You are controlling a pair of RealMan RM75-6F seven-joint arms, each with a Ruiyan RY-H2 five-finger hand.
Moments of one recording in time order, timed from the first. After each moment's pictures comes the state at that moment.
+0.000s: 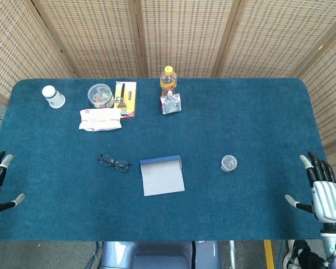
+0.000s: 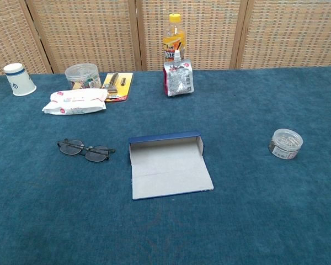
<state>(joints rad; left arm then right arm) -0.07 -1.12 -0.05 -1.63 1.45 1.49 0.09 0.08 -1.12 0.10 -1.64 -1.46 1.48 0.05</state>
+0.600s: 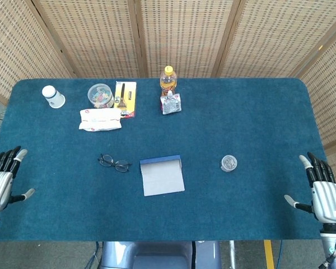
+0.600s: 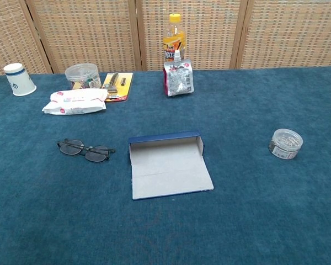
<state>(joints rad) -0.17 -1.15 -0.07 -1.55 1.45 1.34 -0.01 0.08 -1.12 0.10 -1.65 -1.46 1.48 0.07</state>
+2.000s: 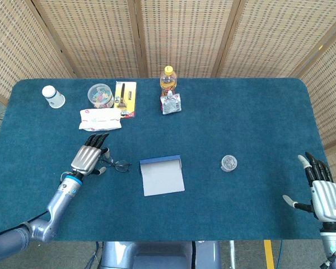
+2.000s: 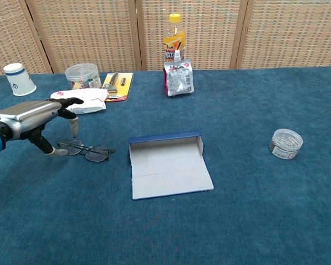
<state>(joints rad) -0.60 -1.65 -0.15 -1.14 1.34 0.95 0.14 0.09 -1.11 0.10 -1.65 -1.46 1.45 0.14</state>
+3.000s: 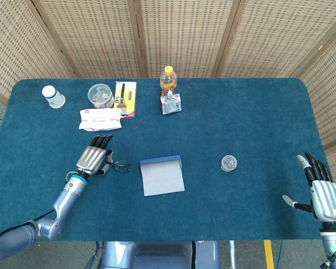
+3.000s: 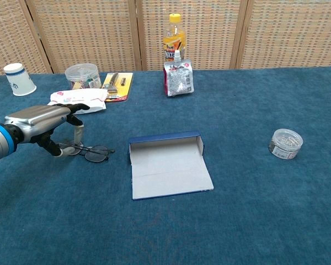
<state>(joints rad) -0.63 -1.67 -0.14 -1.15 1.25 0.91 0.24 0.09 -1.11 0.09 -1.65 -1.46 1.45 0.15</state>
